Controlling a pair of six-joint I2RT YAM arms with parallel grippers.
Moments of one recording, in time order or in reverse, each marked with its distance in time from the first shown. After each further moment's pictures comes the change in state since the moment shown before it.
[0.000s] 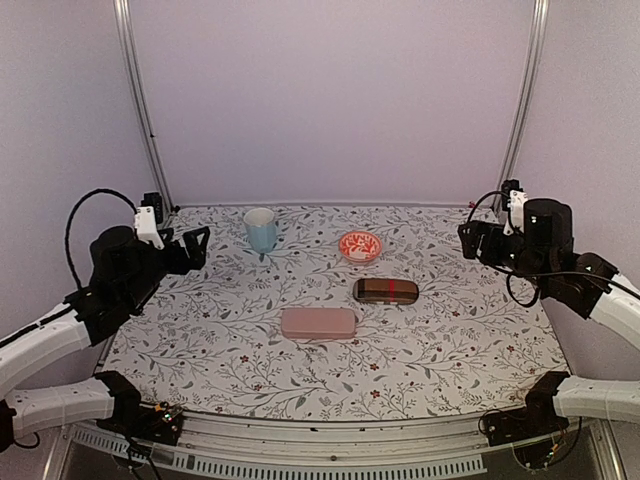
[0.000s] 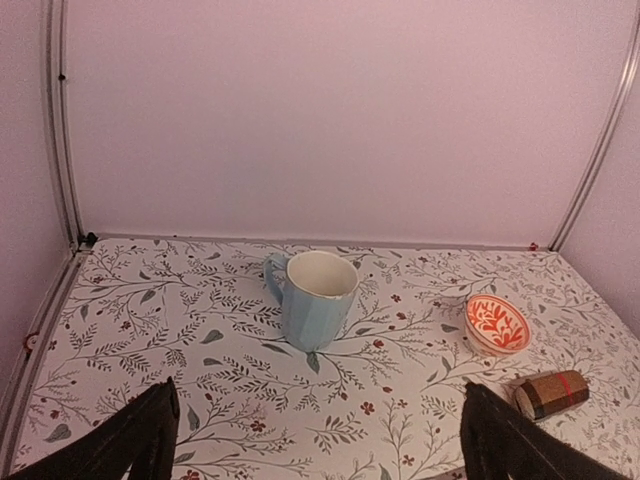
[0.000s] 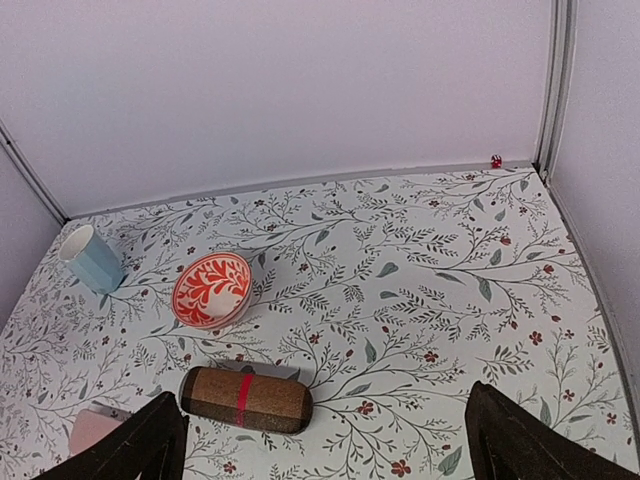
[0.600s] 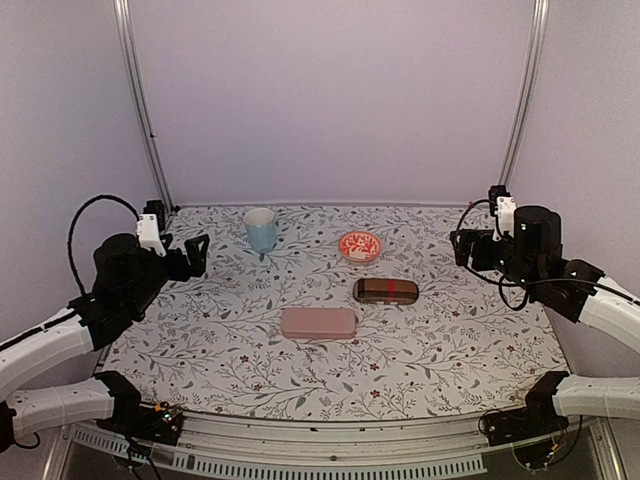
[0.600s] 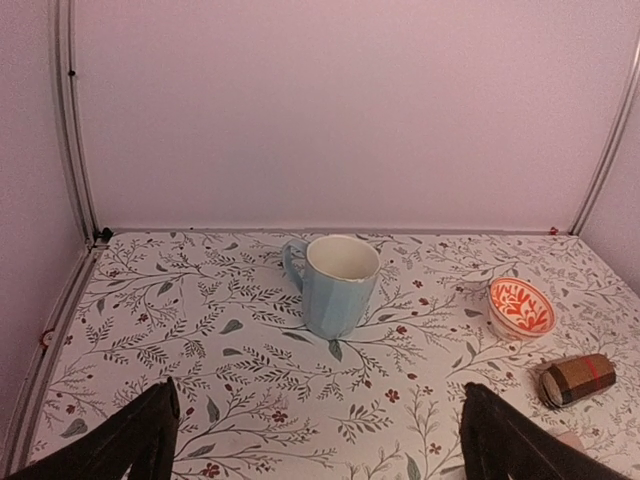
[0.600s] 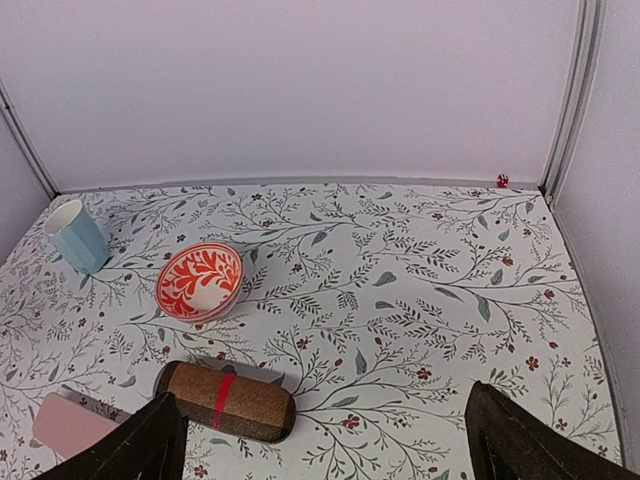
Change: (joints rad) left arm 0.000 -0.013 -0.054 0.035 -0.029 0.045; right arm 0.000 0.030 -0.079 0.127 -0.008 -0.120
